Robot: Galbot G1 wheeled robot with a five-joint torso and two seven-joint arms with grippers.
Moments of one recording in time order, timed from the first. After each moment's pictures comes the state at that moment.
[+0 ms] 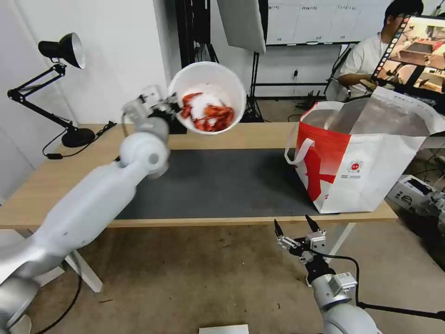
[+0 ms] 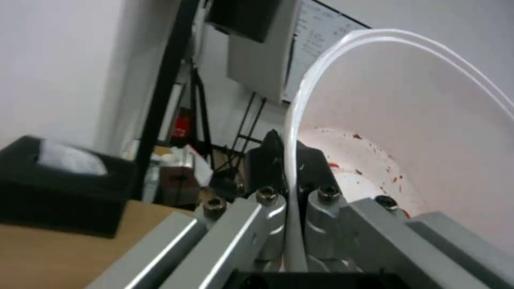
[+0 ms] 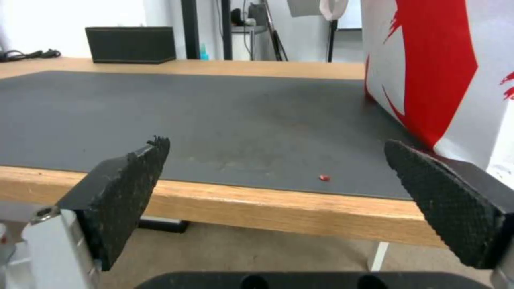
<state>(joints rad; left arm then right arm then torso) 0.11 -1.01 0.31 -1.62 -1.29 0.06 -0.65 -1.54 0.95 0.25 2.05 0.39 0.18 0.31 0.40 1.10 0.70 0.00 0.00</state>
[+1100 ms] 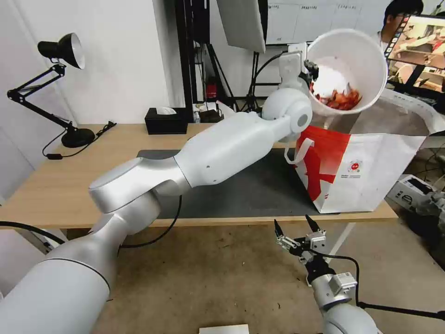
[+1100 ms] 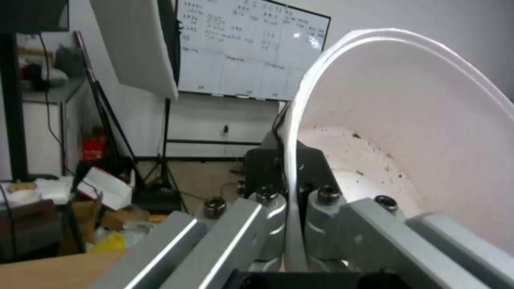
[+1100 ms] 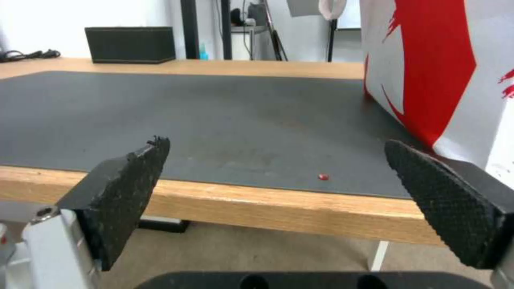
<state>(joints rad) -0.24 -1.60 0.66 -1.17 -1.19 0.03 -0.71 -1.54 0.95 0.25 2.05 0.39 0.18 0.31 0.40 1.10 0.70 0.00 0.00</state>
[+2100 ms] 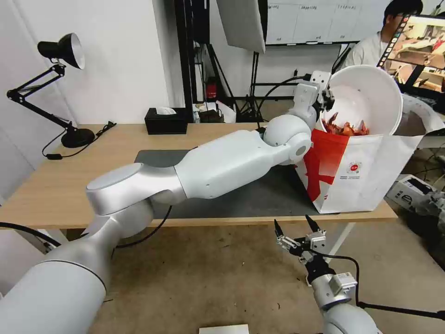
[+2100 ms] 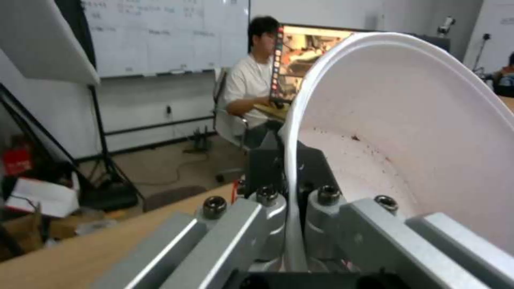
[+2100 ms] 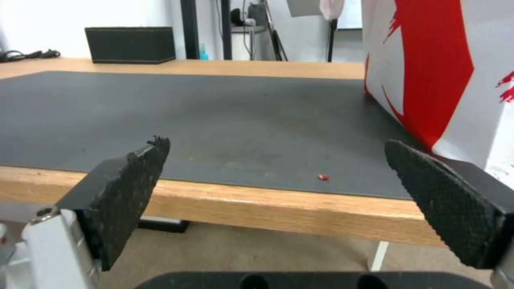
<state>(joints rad) -0.22 -1.57 0.76 -1.23 -1.21 0.09 -0.51 -1.54 0.95 0.25 2.05 0.39 0.18 0.31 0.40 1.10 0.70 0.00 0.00</state>
